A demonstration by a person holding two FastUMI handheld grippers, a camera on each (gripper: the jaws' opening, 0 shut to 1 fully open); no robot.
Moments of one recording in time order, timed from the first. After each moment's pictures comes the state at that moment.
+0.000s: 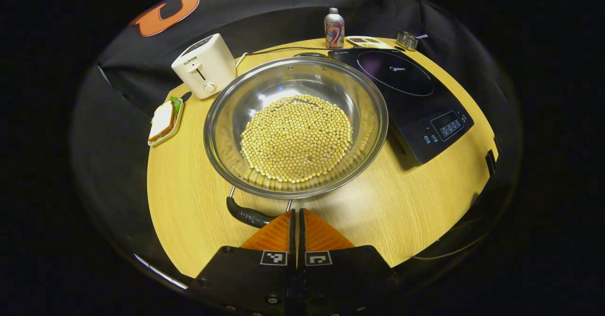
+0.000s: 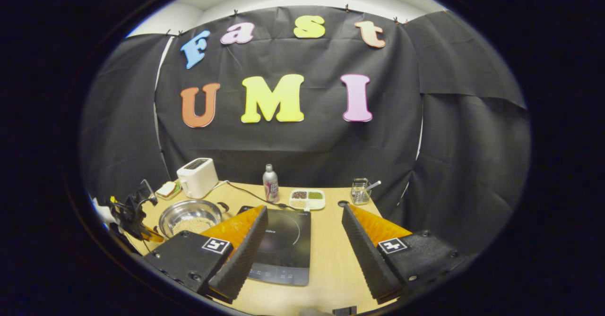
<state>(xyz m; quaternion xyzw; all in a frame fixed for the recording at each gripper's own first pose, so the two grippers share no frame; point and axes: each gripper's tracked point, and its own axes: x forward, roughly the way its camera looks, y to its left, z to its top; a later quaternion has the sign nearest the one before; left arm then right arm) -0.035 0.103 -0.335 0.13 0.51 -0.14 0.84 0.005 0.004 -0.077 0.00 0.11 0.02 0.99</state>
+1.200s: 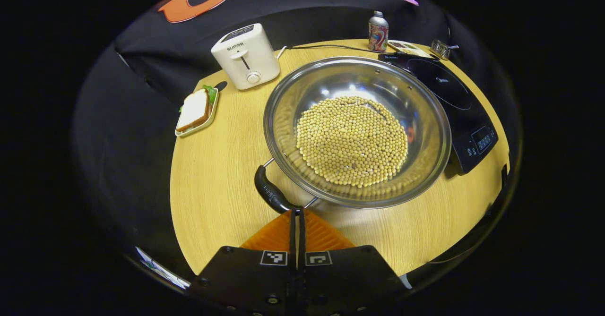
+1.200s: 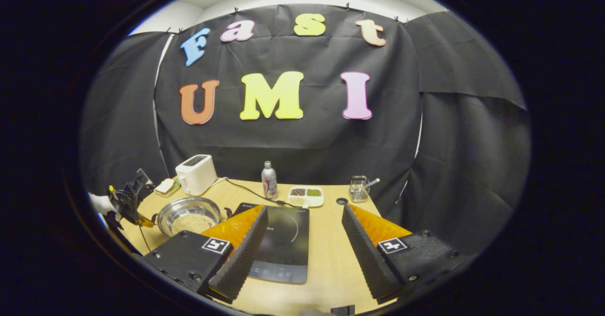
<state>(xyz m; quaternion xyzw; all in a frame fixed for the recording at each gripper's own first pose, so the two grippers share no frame) -0.001 0.178 -0.337 0.13 0.52 -0.07 0.84 0.001 0.003 -0.082 0.00 0.12 0.01 0.99</state>
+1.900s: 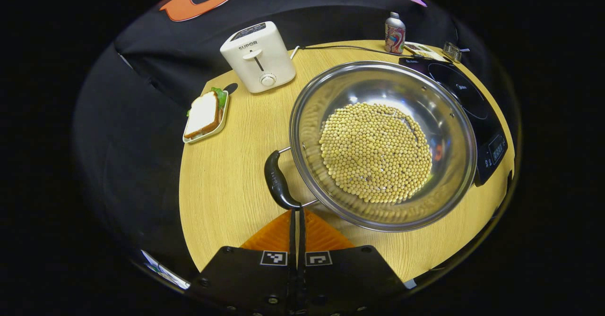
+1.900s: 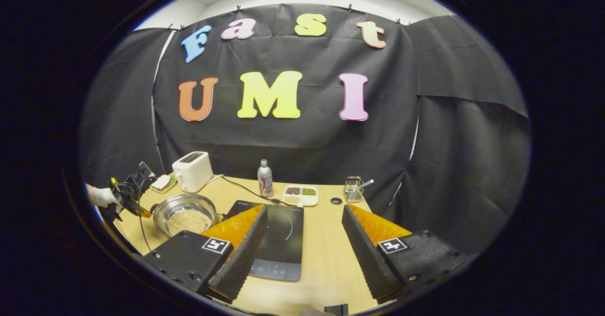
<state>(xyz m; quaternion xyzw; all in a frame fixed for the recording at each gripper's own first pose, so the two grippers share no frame) 0.032 0.203 -0.349 0.13 0.53 -0.05 0.84 -0.006 -0.002 -0.077 -0.02 0.12 0.00 0.99</state>
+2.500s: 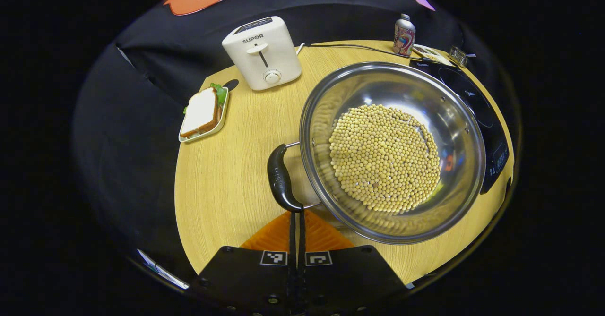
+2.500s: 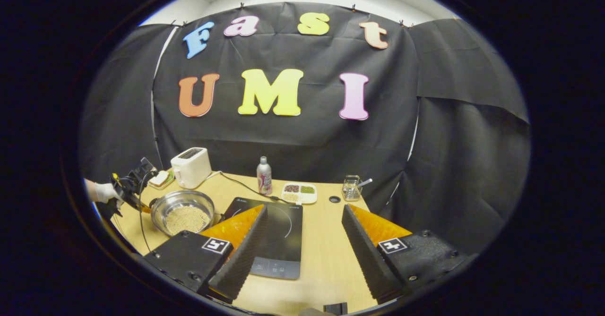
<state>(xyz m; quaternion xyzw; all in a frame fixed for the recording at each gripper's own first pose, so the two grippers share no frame) 0.055 0.214 -0.353 0.12 0.53 -0.05 0.84 -0.011 0.007 -0.082 -0.03 0.13 0.00 0.99</state>
